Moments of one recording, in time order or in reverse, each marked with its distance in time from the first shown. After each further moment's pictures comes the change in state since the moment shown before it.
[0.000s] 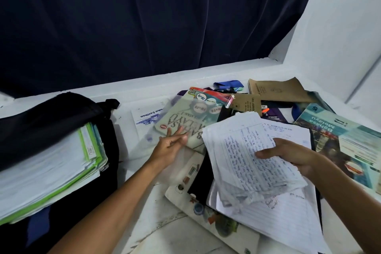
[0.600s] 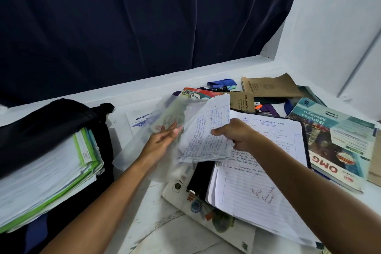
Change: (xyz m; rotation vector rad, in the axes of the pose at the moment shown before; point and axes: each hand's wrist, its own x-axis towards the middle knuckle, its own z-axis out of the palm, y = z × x) left_hand -0.012 0.034 -0.006 -0.104 0.000 -0.004; right_hand 0.078 -0.033 0.070 0.007 0.309 -0.053
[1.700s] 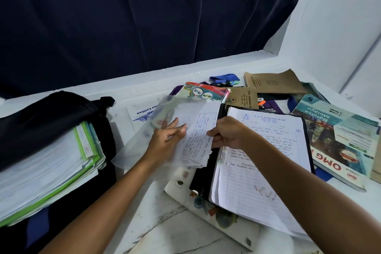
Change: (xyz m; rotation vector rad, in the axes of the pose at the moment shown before) left_hand -0.007 0.004 0.003 0.275 0.020 0.078; right_hand 0.012 0.004 0.026 0.002 -0.052 0.098
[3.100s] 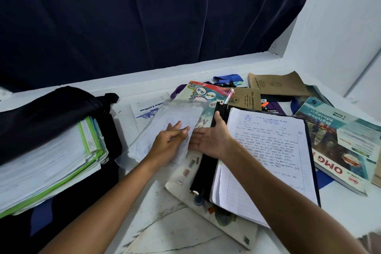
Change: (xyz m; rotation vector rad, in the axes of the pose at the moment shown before) left_hand 0.001 -0.025 0.005 -0.086 -0.013 -0.059; right_hand -0.004 0.013 0.044 0.731 -0.290 0.165
